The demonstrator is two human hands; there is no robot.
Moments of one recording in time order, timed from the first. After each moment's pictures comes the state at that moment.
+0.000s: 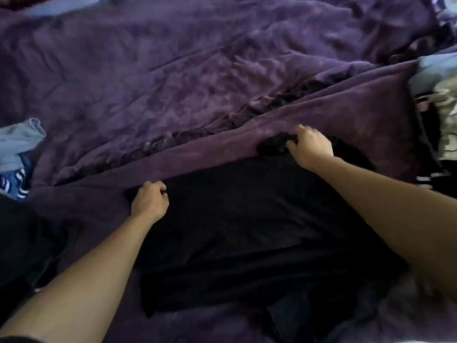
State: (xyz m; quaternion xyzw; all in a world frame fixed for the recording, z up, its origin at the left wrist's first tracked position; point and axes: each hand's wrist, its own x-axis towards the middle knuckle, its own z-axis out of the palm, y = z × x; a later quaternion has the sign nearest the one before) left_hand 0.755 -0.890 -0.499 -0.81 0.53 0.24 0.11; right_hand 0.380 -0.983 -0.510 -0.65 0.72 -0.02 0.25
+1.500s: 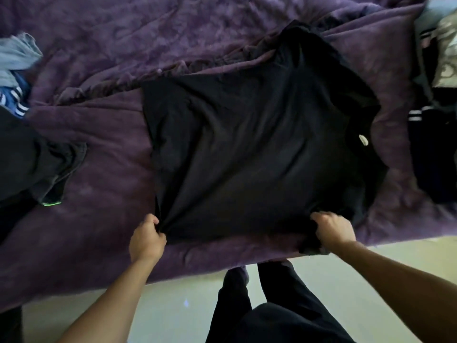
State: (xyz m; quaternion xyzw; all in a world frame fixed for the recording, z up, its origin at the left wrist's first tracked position) left_hand 0.812 -0.586 -0.520 -0.85 0.43 0.30 0.07; right_hand 0.384 -0.606 -0.530 -0.67 0.65 0.29 0.22
